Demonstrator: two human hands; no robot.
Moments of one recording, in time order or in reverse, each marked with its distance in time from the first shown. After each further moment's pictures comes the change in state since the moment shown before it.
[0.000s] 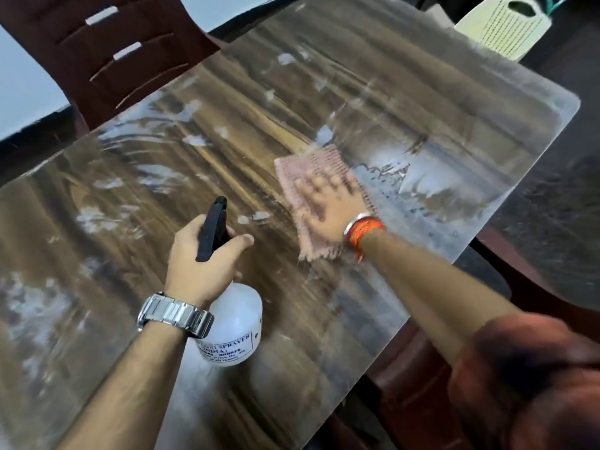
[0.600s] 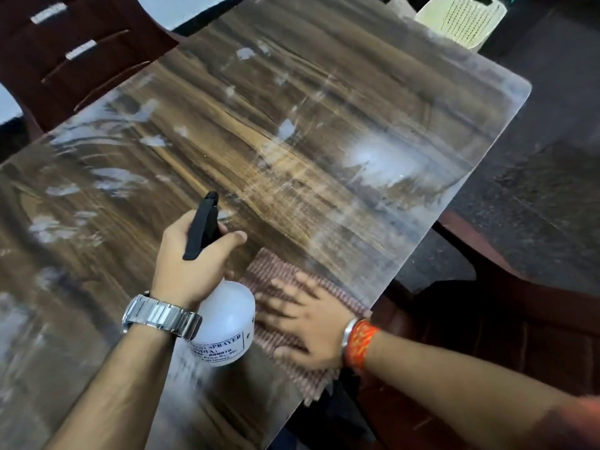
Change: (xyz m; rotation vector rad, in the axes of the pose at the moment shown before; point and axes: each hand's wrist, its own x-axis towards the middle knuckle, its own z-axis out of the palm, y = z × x) left_hand -0.015 0.015 0.038 0.009 -0.091 0.050; right_hand -0.173 -0.047 0.039 0.037 -0.056 -0.513
